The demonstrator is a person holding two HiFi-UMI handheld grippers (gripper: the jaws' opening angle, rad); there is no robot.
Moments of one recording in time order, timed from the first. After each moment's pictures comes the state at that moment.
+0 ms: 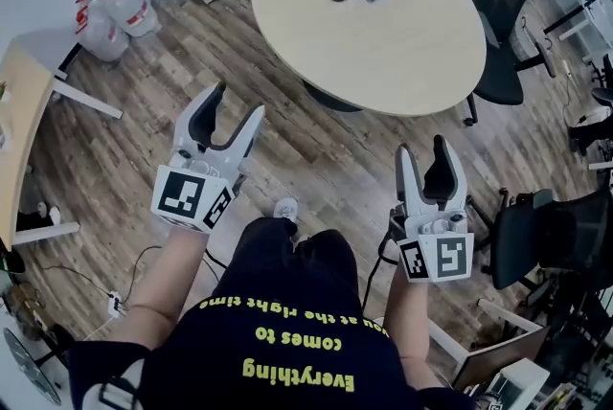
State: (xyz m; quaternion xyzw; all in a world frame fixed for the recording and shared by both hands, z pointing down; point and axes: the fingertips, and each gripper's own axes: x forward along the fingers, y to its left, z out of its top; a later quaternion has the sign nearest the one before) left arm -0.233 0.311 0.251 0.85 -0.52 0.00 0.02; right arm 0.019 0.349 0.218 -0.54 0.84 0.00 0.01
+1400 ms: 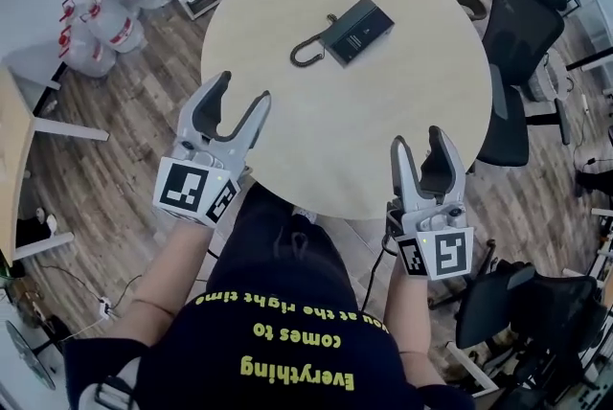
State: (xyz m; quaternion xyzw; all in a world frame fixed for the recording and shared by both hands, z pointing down) left arm -0.121 -0.014 0.263 0.83 -0.55 0.00 0.04; right arm 0.110 0.010 0.234 -0.48 0.87 -0.01 0.02
